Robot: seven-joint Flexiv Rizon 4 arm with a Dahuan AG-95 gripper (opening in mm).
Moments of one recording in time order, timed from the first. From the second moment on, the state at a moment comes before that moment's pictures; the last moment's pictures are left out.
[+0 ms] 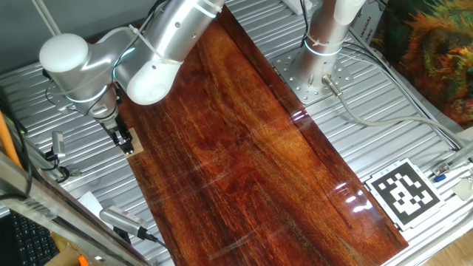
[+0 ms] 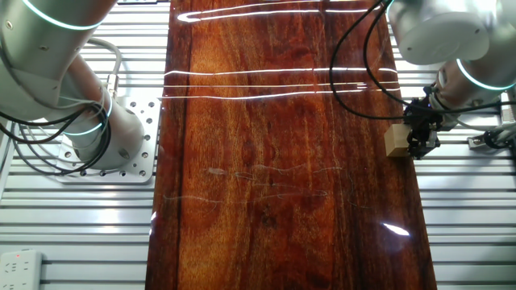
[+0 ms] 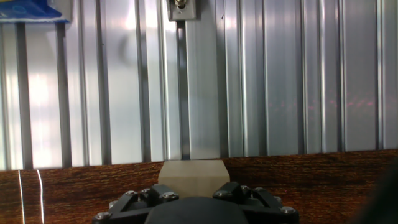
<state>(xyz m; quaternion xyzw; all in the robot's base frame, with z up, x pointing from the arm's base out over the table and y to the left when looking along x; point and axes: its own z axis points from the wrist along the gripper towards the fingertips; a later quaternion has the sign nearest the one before) 0.698 -0.015 0.032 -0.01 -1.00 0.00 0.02</state>
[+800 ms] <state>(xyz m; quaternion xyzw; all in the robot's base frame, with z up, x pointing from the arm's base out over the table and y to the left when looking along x) 0.697 -0.016 0.033 -0.01 -1.00 0.00 0.02</state>
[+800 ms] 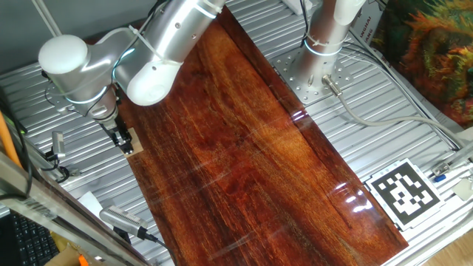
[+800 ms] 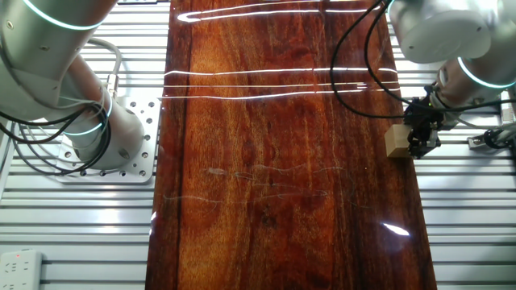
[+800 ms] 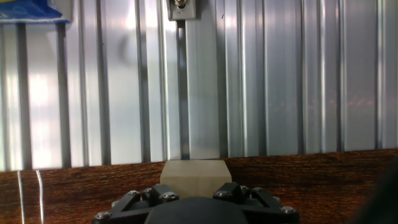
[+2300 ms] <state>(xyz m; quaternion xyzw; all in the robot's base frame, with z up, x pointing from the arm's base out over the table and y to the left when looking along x) 0.699 -0.016 0.032 -0.01 -1.00 0.00 0.02</state>
